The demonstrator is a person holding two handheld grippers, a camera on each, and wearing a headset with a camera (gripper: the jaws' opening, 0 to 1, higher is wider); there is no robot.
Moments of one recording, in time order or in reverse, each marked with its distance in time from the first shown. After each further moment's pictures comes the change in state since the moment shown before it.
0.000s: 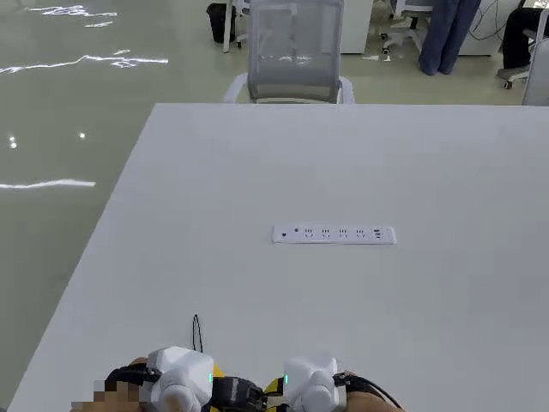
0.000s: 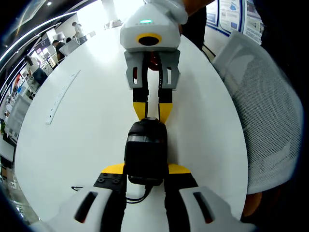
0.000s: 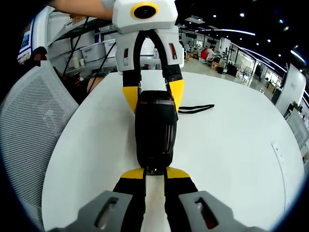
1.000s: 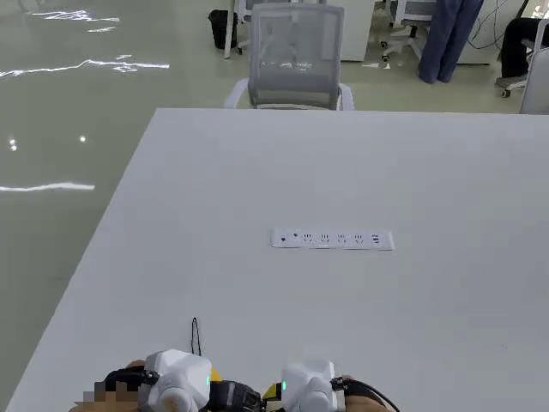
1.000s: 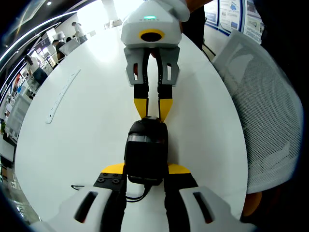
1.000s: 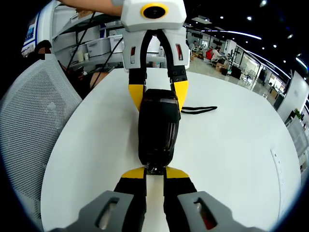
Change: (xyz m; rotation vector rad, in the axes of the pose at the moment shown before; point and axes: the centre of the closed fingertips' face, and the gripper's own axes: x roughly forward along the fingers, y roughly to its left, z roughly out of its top) left arm -0.001 -0.002 -0.001 0.000 0.007 0.001; right arm -0.006 0.003 0.000 -0.056 0.026 0.015
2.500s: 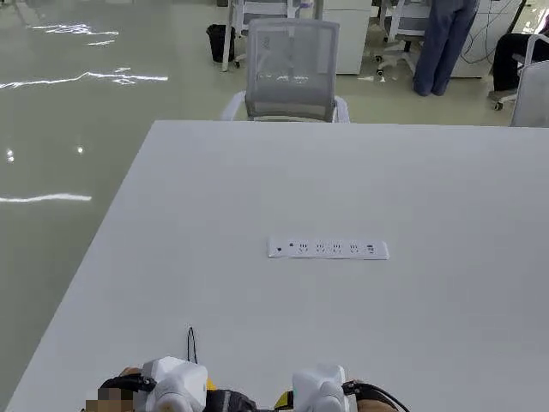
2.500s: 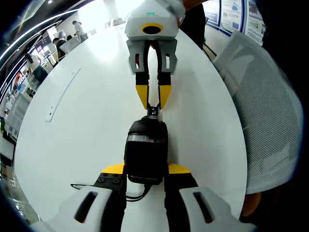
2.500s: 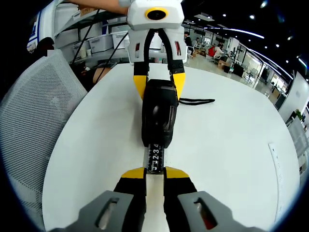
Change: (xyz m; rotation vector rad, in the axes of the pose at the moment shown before) left arm -0.001 0.001 -0.002 -0.011 0.009 -0.002; right arm -0.020 0.000 -0.019 -0.014 0.040 0.020
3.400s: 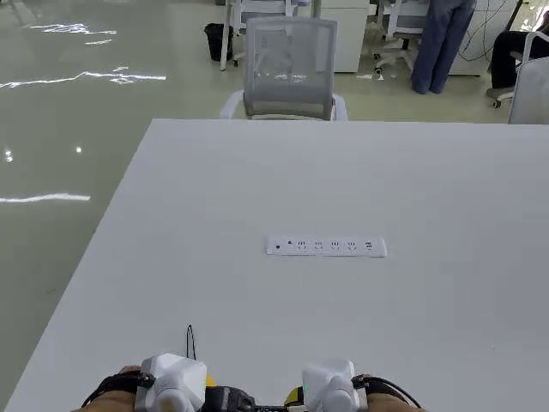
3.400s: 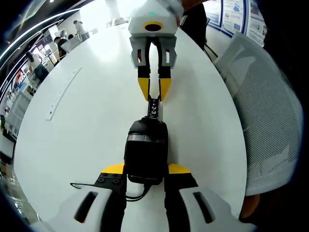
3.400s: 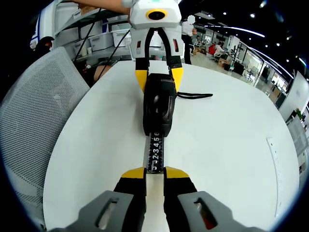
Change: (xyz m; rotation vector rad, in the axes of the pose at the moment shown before) left arm 0.000 0.000 0.001 -0.016 0.000 0.004; right arm -0.013 0.000 -0.015 0.002 0.019 0.003
